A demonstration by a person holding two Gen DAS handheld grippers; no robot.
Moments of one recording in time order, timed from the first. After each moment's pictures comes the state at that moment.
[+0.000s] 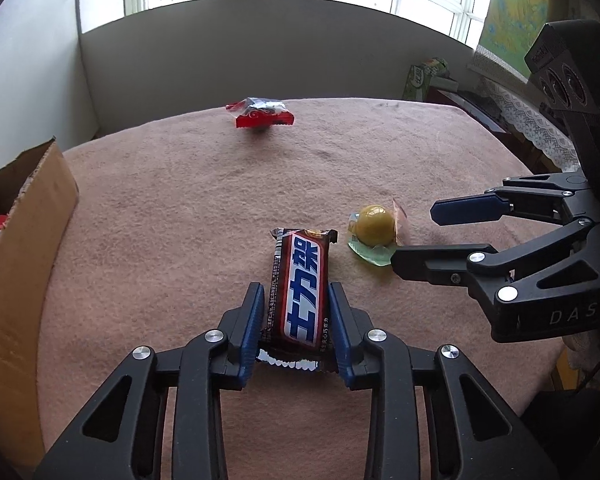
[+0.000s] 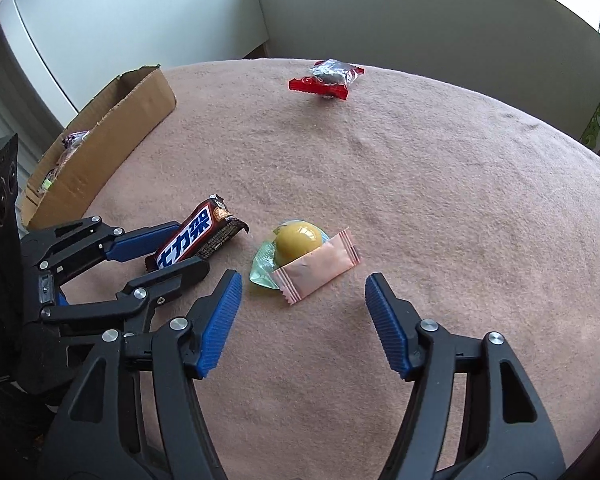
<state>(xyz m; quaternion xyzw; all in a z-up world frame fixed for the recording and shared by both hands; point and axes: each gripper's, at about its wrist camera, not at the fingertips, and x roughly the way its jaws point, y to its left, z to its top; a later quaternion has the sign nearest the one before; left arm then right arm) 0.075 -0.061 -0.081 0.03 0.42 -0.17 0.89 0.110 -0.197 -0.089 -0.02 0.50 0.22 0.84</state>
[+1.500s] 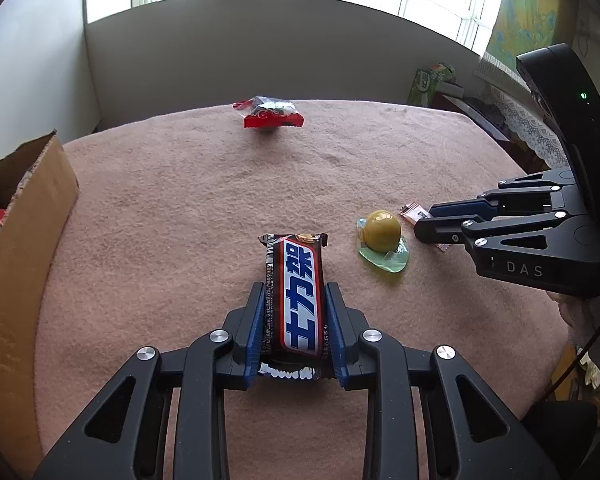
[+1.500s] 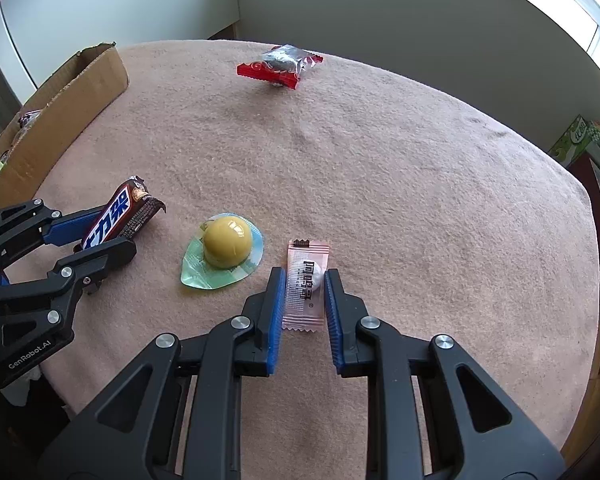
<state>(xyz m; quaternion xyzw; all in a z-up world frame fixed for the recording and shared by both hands) 0.085 -0.058 -0.082 0.02 0.42 -0.16 0.89 0.128 -0.202 -0.091 -0.10 0.51 0.16 0.84</state>
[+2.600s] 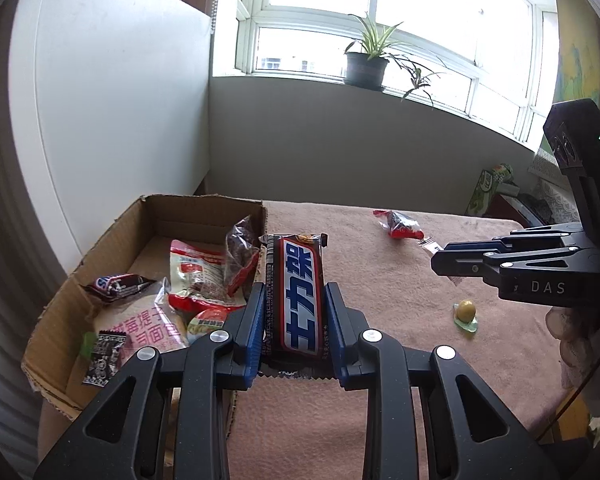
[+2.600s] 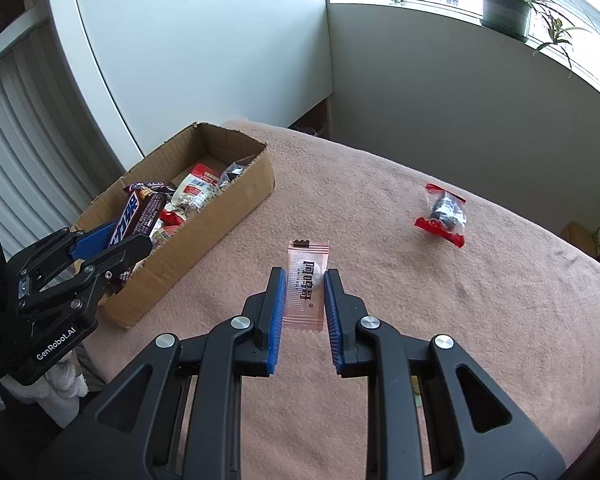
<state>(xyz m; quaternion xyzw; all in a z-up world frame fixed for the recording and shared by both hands) 0.040 0.080 -0.012 -0.05 0.30 -0.03 0.95 0.114 -0.071 -0.014 -0.08 0.42 0.28 0.86</state>
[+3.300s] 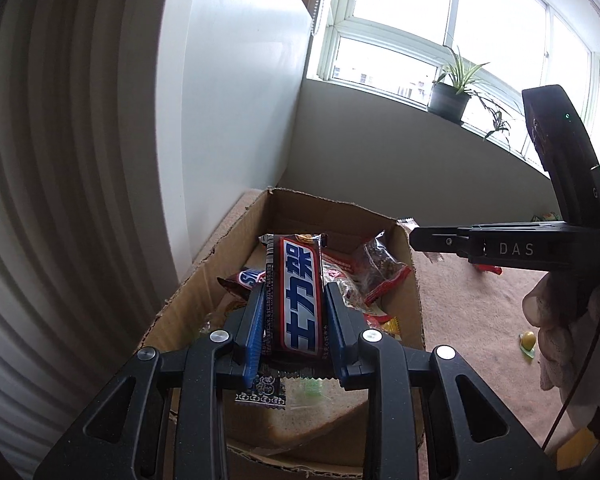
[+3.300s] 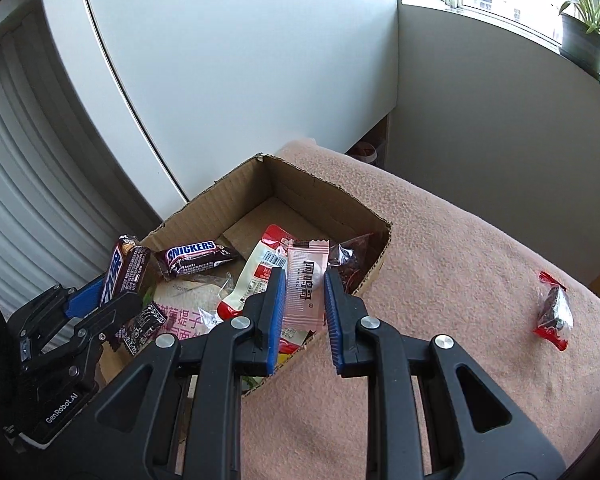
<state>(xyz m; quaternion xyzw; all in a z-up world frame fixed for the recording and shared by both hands) 0.036 0.183 -0.024 -0.11 0.29 0.06 0.95 0.166 0.067 -0.018 -0.09 0.43 0.33 0.84</state>
